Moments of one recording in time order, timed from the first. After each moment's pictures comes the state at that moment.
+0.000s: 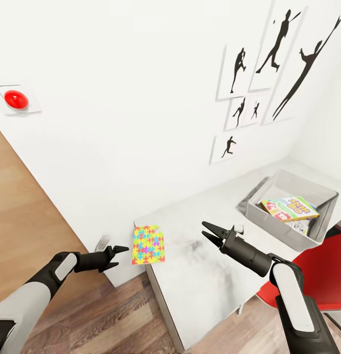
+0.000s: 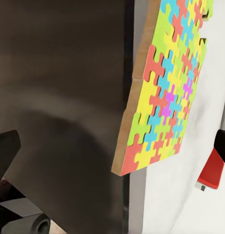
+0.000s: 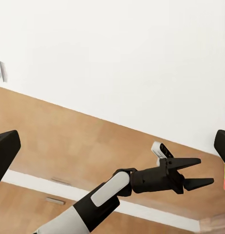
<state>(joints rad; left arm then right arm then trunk) -0.82 0.23 -0.06 -0.38 0.67 0.82 -0.62 -0.35 -0.01 -0.16 -1.58 -0.98 1.00 0.54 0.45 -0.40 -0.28</state>
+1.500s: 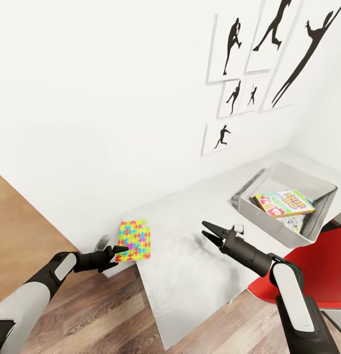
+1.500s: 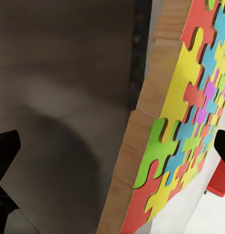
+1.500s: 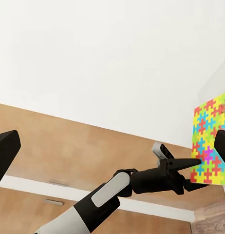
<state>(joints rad) -0.82 0.24 -0.06 -0.38 0.67 0.82 -0.62 -0.35 0.00 -0.16 -1.58 -0.98 1.00 0.54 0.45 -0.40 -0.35</state>
